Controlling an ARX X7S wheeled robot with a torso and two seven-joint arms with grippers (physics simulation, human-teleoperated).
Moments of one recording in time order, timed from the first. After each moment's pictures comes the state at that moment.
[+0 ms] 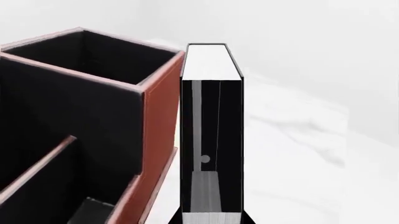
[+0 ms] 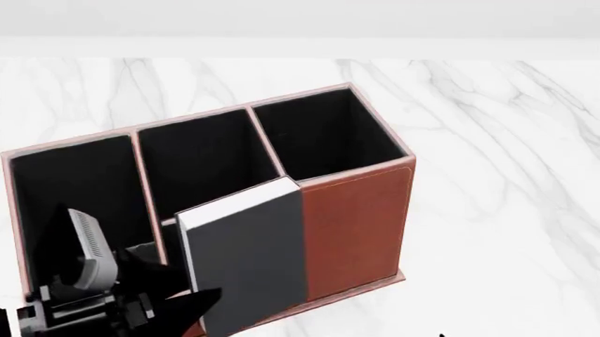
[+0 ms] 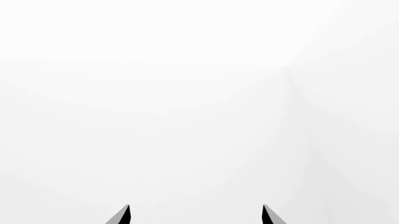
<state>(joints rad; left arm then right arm) -0.71 -0.64 0.64 0.01 -0.95 -0.53 0.45 -0.18 0.39 -0.31 -0.19 -0.12 -0.77 0.76</state>
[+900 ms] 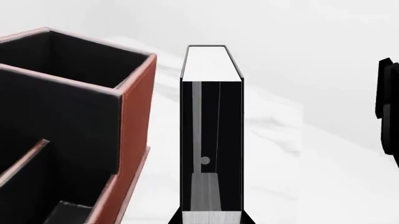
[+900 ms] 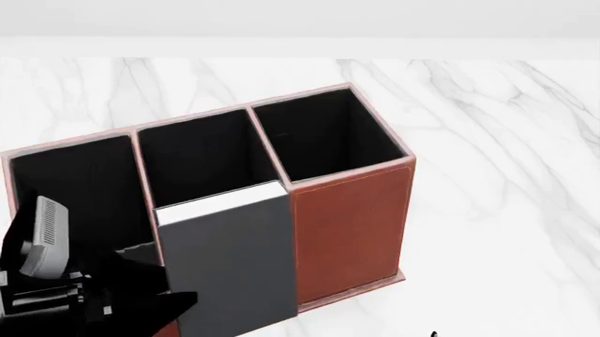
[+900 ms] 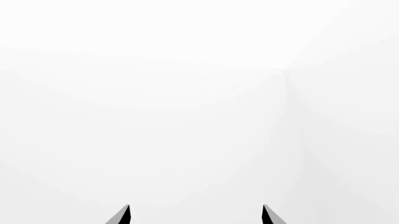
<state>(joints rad) -0.77 -0.70 0.64 -0.06 -1.01 -0.55 0.68 -0.18 0.38 -0.31 -0.20 -0.16 -0.72 0.78</state>
